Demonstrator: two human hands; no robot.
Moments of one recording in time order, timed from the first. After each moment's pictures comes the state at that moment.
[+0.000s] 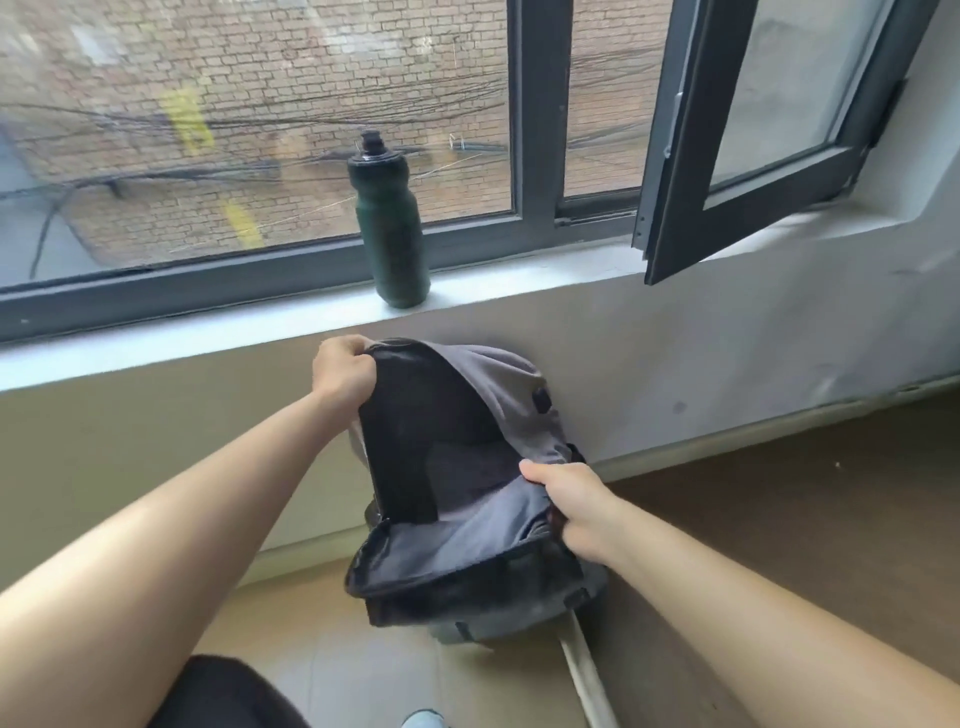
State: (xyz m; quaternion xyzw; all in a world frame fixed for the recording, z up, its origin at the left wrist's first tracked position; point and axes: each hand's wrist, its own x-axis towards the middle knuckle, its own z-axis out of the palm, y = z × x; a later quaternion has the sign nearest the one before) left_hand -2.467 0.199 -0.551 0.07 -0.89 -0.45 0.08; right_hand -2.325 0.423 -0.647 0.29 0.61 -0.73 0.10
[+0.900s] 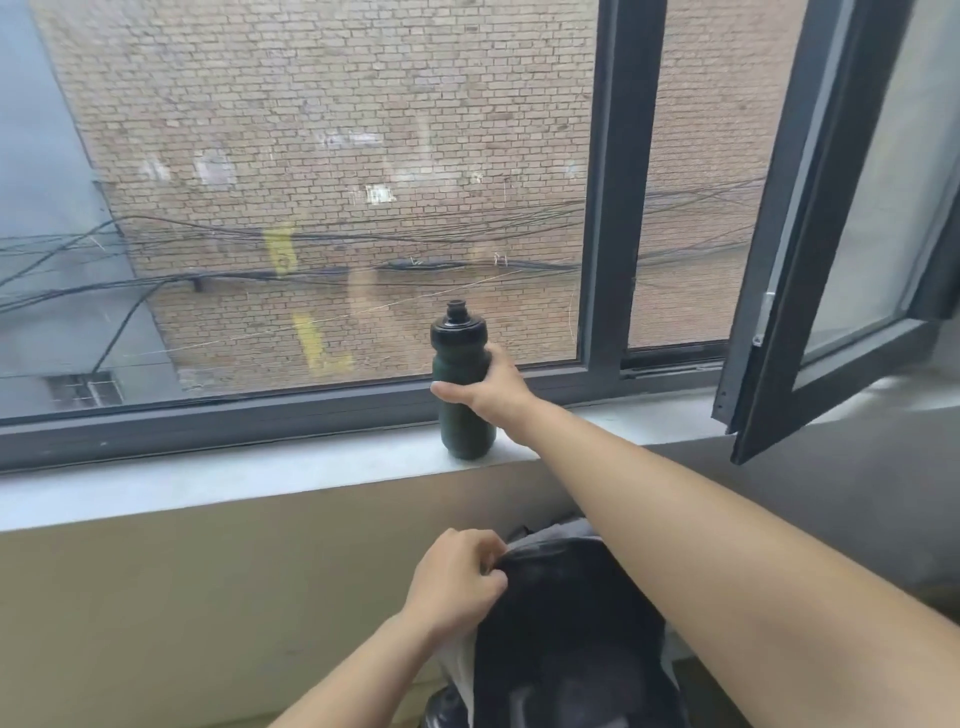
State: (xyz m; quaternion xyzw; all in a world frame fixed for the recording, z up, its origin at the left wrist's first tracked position) left_hand -2.444 0.222 -0.574 -0.16 -0.94 -0.29 0.02; right_hand -2.550 0.341 -0.444 -0.04 0.80 -0.59 -0.05
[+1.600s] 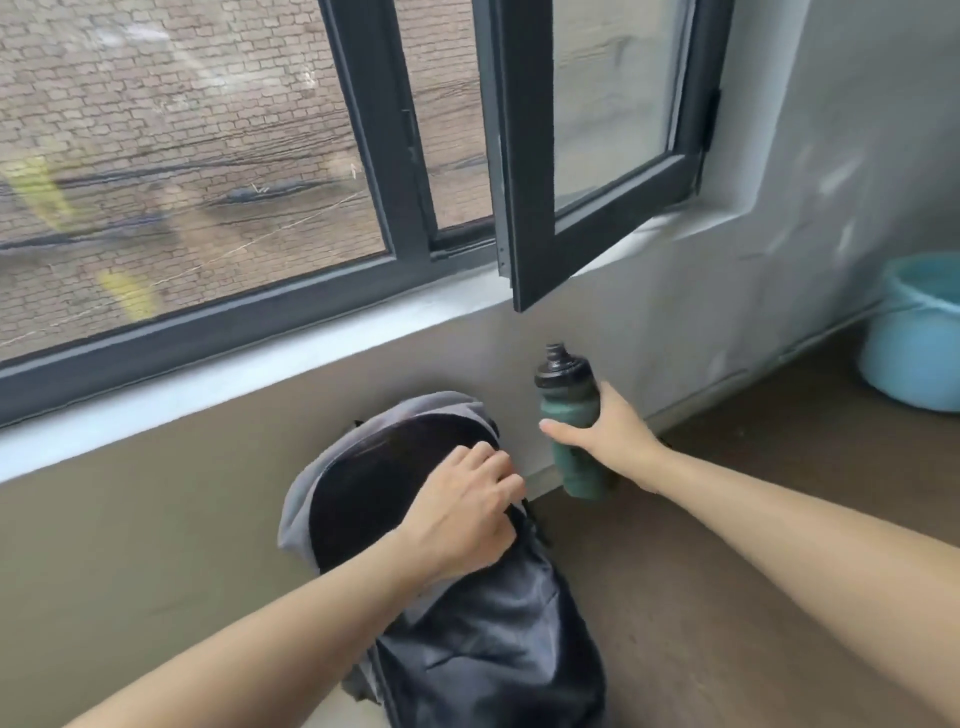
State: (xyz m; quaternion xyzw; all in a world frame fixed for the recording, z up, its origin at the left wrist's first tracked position) left_hand -2.365 0.366 -0.609 -0.55 -0.82 0.01 0.15; right_hand -2.320 0.595 -0.599 0.17 0.81 -0.55 -0.12
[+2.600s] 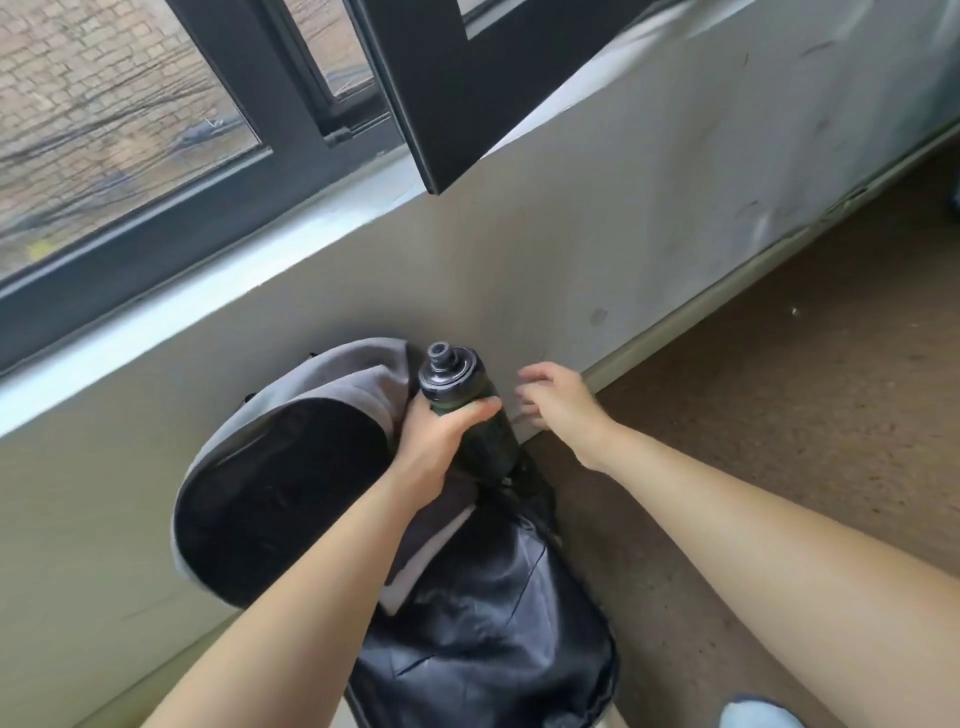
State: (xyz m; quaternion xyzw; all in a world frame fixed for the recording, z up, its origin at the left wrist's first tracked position) left_hand -2.449 0.424 -0.703 -0.14 -0.76 -0.61 -0.17; right_hand -2.395 0.591 -0.735 0.23 0.67 -0.71 -0.01
